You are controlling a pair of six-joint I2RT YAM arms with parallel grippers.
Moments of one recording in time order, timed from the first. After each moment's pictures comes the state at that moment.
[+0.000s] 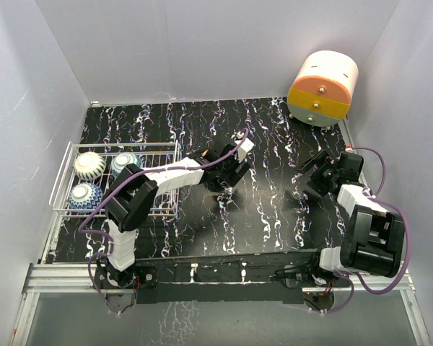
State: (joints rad) left arm -0.79 1.95 1.34 -0.16 -0.06 0.12; right arm -0.30 1.35 0.61 -0.01 -0.44 0.63
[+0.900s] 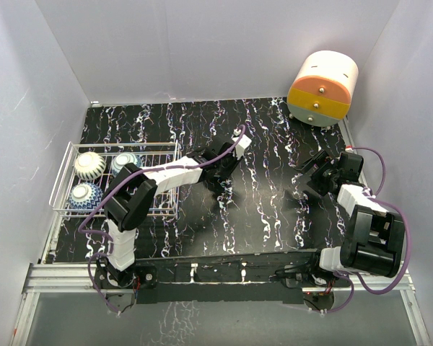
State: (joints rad) left arm -0.77 1.95 1.34 -0.14 -0.07 0.09; right arm -0.30 1.35 0.61 -0.01 -0.44 0.63
